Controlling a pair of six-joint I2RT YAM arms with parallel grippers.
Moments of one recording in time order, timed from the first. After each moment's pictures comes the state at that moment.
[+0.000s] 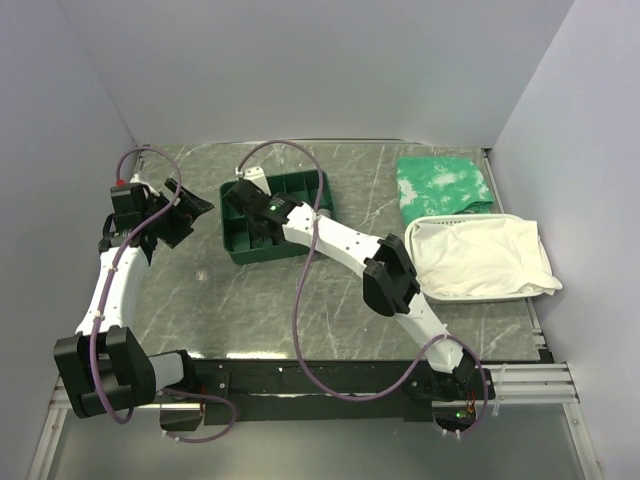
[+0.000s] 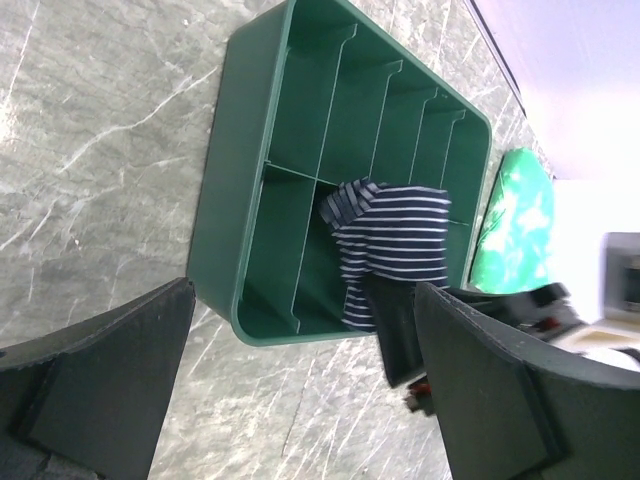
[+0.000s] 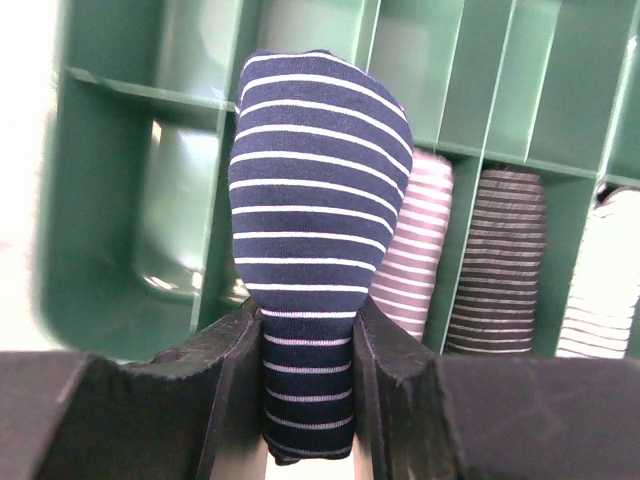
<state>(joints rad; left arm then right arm) 0.20 1.21 0.92 -0.34 0.40 -0.72 0.98 2.36 2.25 -0.81 0.48 0.44</state>
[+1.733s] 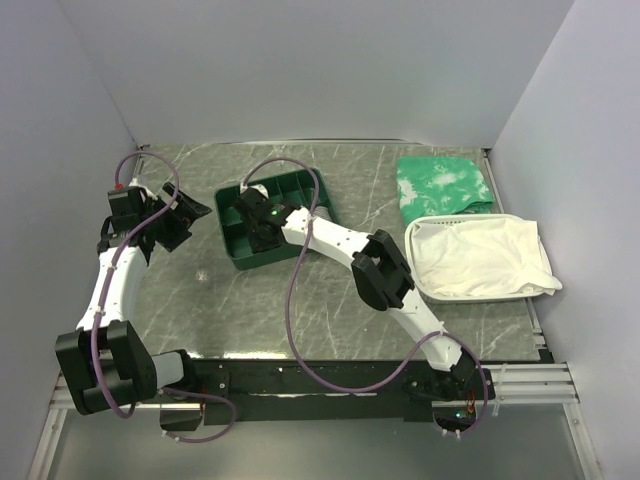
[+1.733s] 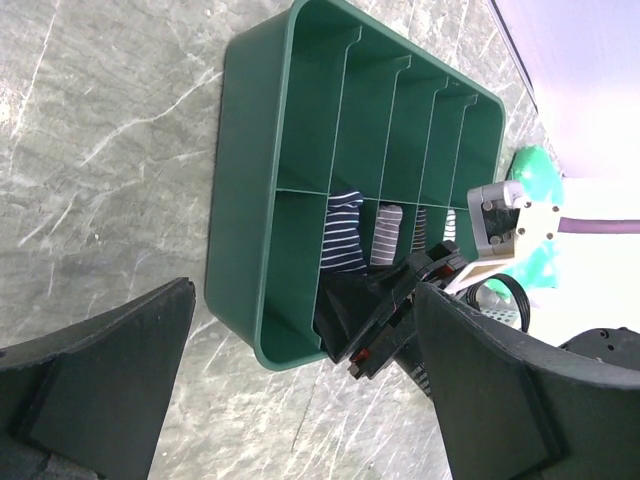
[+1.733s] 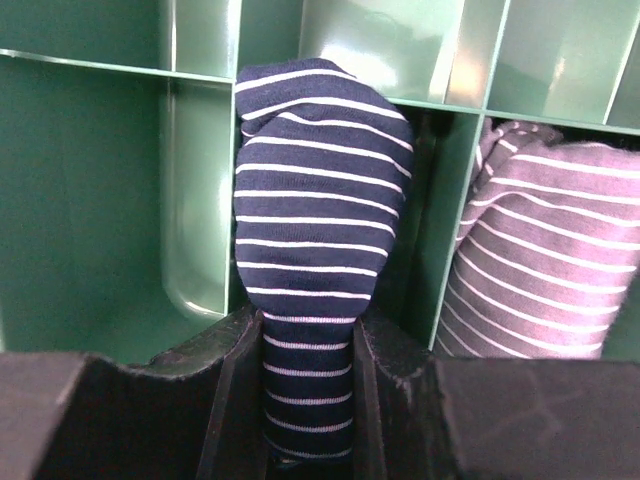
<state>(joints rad) 0.24 1.23 0.90 -0.34 0.43 -0.69 0.92 2.44 2.19 -0.73 0.18 0.49</state>
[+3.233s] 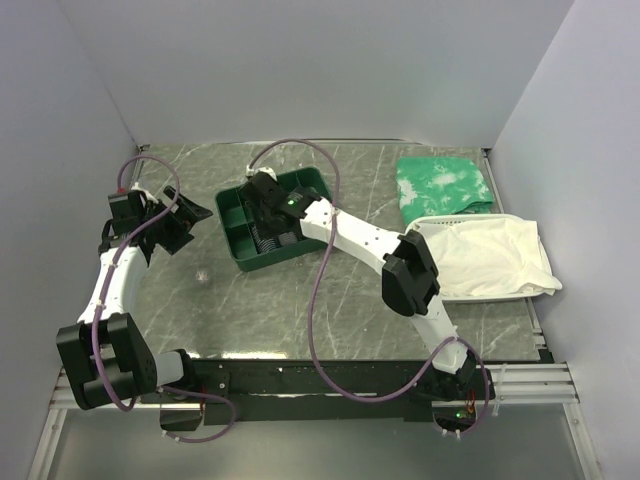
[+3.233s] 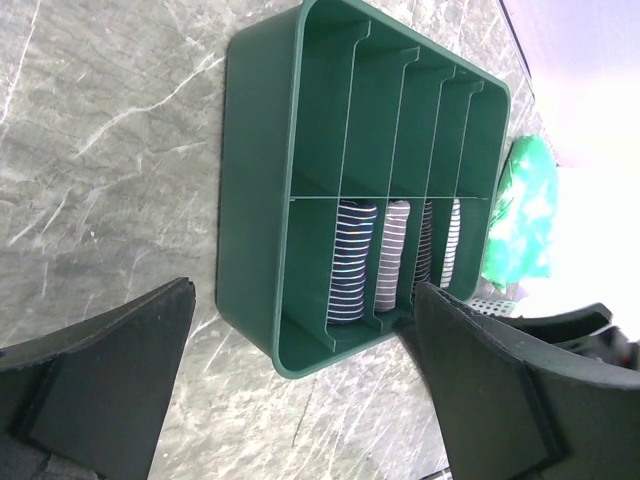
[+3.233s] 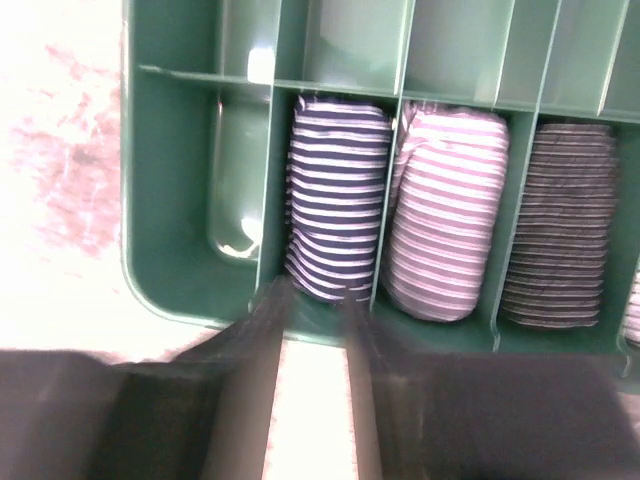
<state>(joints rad) 0.26 1.26 0.87 -0.30 0.48 -0.69 0.93 2.21 2.07 -0.75 0.23 0.44</state>
